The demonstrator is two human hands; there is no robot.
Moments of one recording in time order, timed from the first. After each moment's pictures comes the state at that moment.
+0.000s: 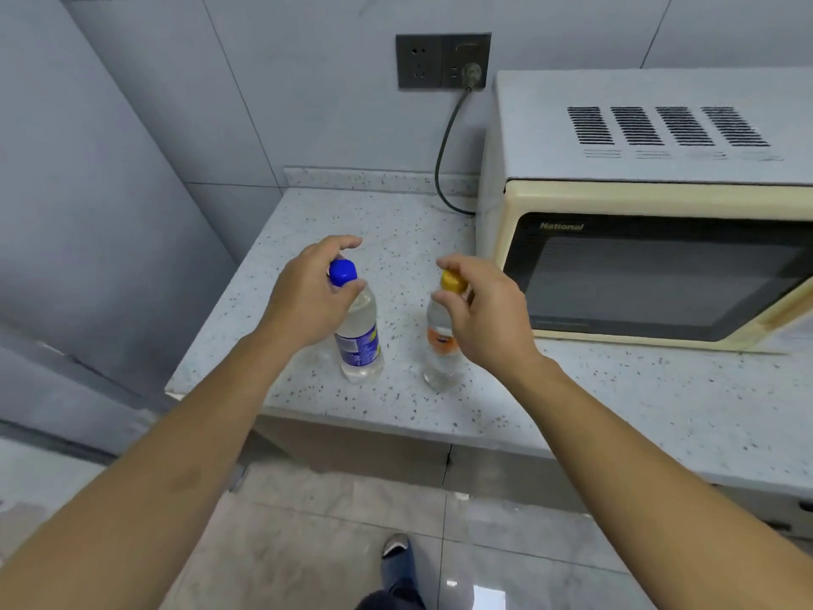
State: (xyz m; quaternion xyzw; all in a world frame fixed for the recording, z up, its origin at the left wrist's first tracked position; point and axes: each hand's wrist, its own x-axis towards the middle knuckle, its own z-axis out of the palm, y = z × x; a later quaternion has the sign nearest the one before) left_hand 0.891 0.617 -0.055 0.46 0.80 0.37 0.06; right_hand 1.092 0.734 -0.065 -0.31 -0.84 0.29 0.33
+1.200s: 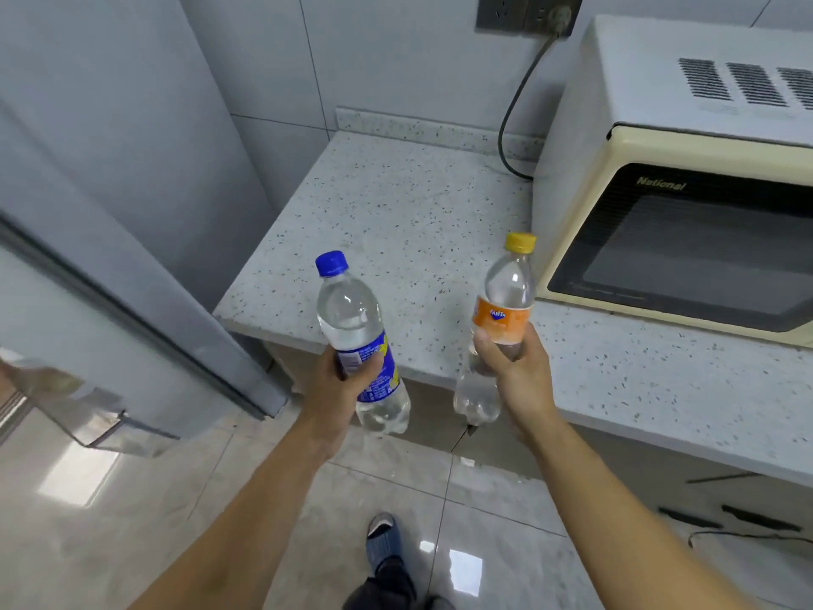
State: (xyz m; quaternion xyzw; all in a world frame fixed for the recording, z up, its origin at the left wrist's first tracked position) left_hand 0.952 0.481 -0.179 0.15 0.61 0.70 0.35; right_hand 1.111 0.645 -0.162 -0.39 -0.61 0.62 0.29
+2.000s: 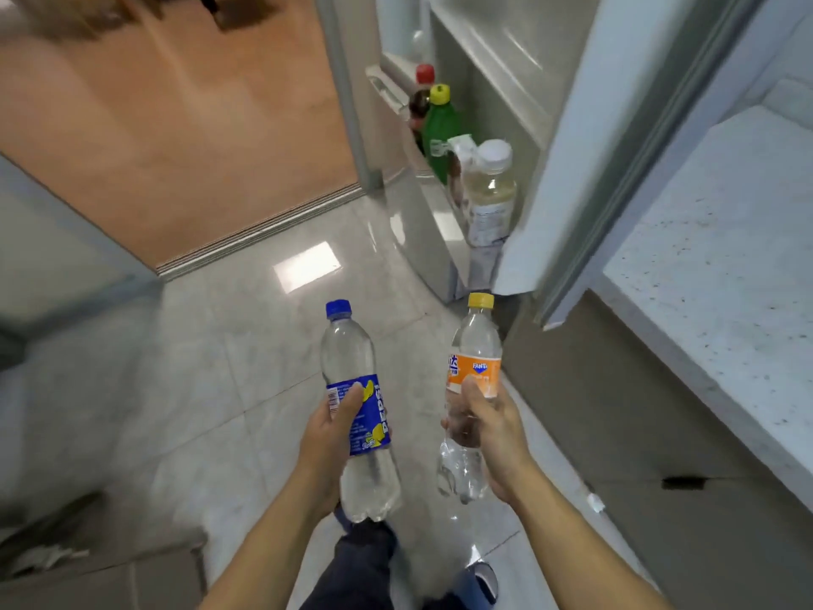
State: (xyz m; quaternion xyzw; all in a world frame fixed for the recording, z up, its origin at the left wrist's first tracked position) left_hand 1.064 0.144 -0.189 -0.30 0.61 0.72 0.13; right_hand 1.058 0.337 -0.217 -0.22 -0.56 0.79 -0.11
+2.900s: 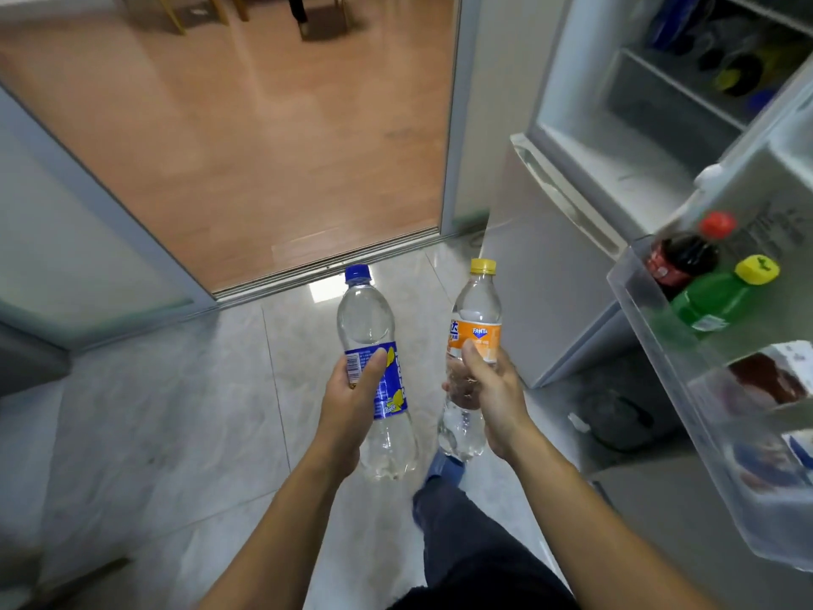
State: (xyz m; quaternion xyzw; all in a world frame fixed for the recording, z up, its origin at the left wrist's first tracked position) left_hand 0.772 -0.114 -0.183 -0.29 0.63 0.72 0.02; right_hand 0.734 0.057 -0.201 -0.15 -0.63 0.75 -0.14
